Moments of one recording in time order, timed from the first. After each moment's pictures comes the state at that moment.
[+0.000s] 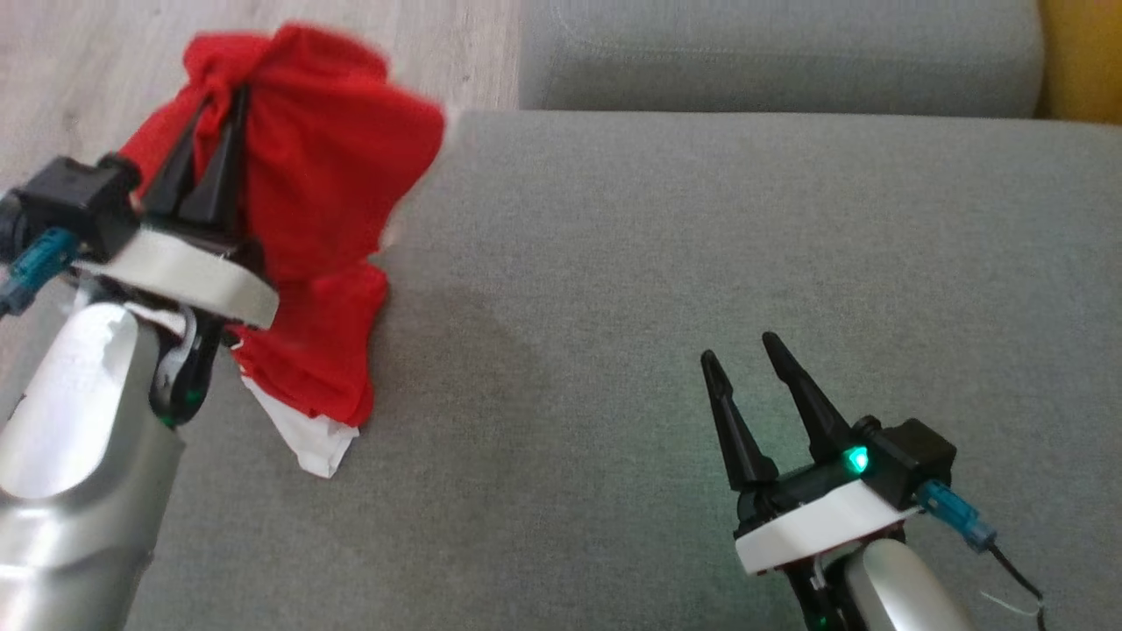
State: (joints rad) left arm -0.62 0.40 -0.36 0.39 -0.44 -0.12 -0.08; right arm -0.09 -0.05 0.34 0.22 0.27 0.13 -0.25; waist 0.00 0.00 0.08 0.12
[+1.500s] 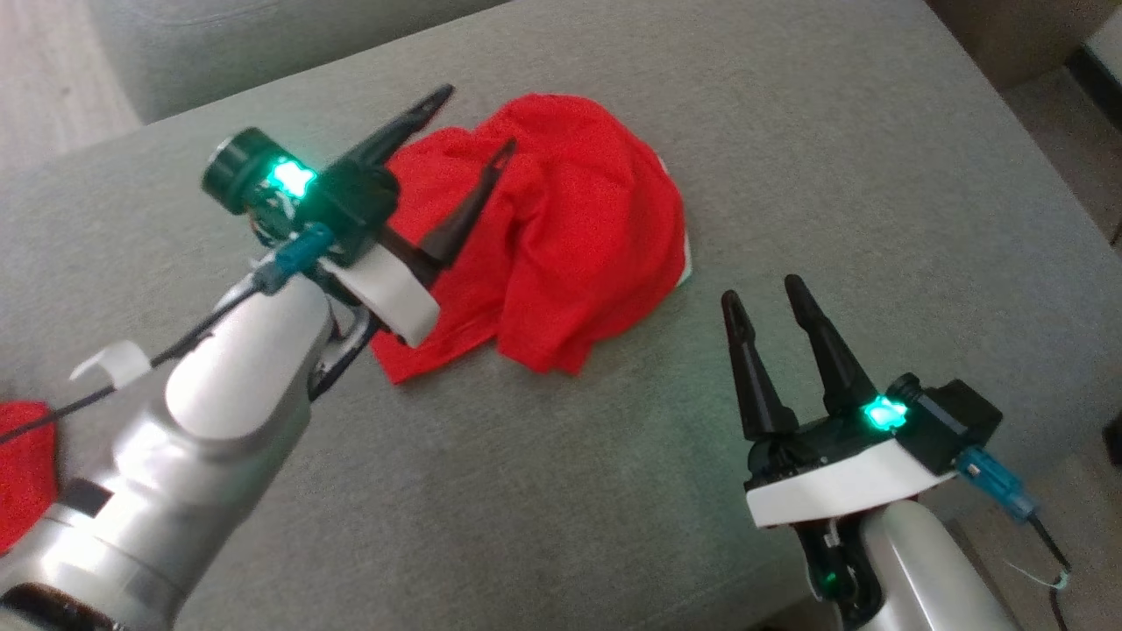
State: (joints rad) left arm -0.84 0.33 -0.81 0.51 -0.39 -0.13 -0.18; right arm -0.13 -0.05 0.32 0.14 0.35 0.13 -0.25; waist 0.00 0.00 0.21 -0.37
